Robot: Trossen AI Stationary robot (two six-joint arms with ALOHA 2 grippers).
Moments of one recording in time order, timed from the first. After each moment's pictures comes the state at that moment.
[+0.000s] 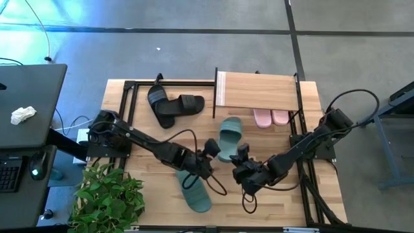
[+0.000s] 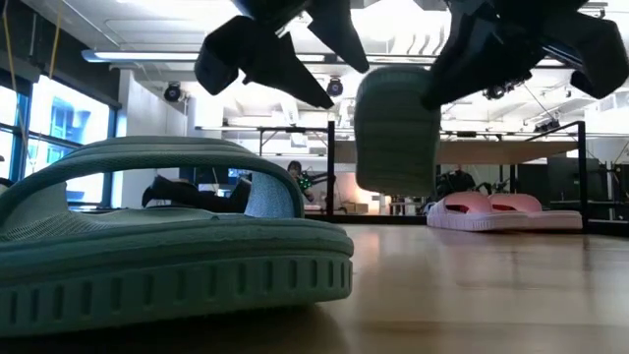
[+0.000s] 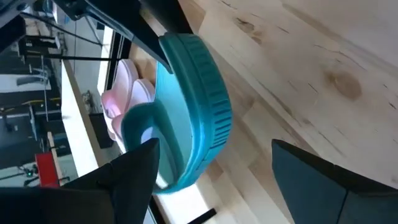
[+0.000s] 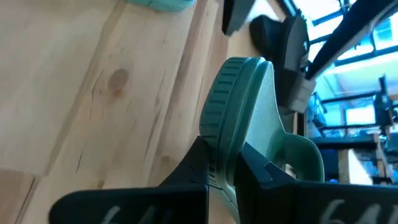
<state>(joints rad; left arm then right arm) -0.24 1.82 1.34 -0.39 -0.60 0.86 0.60 1.62 1.06 -0.52 0.82 -0.11</state>
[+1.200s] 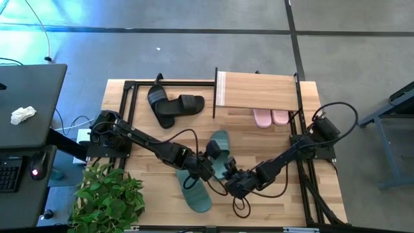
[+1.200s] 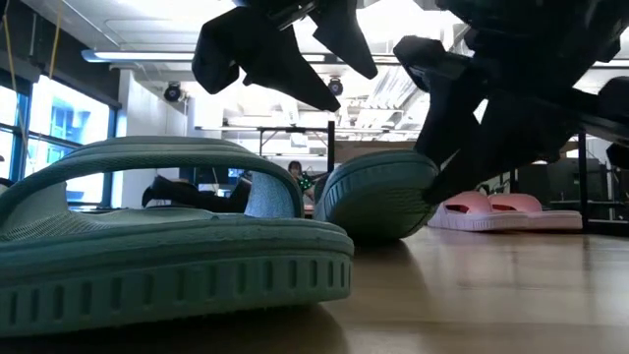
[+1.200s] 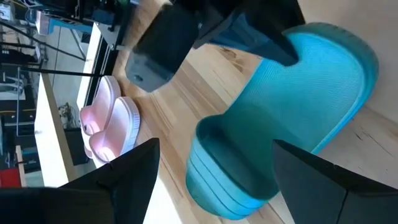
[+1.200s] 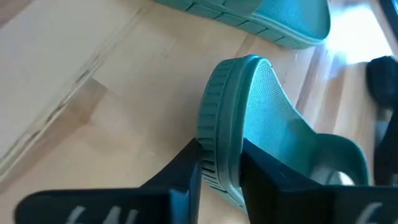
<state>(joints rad) -0.24 1.83 1.35 -0.36 -0.49 0.81 0.56 1.83 1.05 -0.24 0.50 -0.25</state>
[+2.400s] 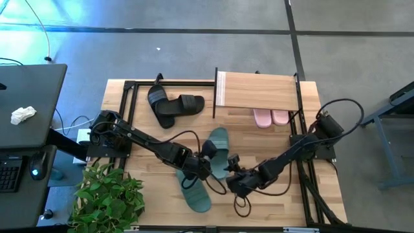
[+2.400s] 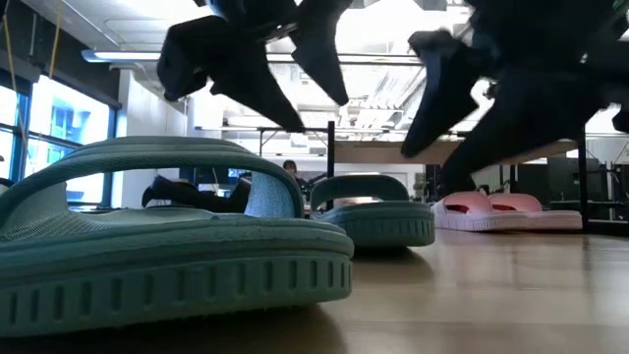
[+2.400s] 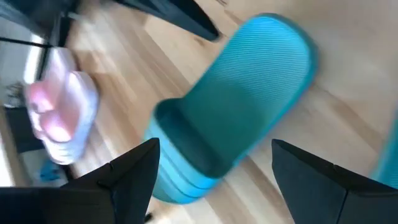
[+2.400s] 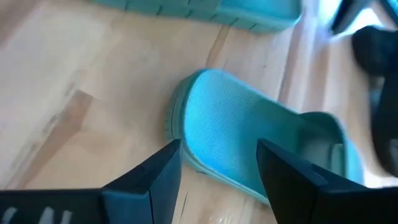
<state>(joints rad) -0.24 1.83 1.35 -0.52 -0.43 0.66 0.59 1.77 1.05 -0.29 0.55 -0.11</state>
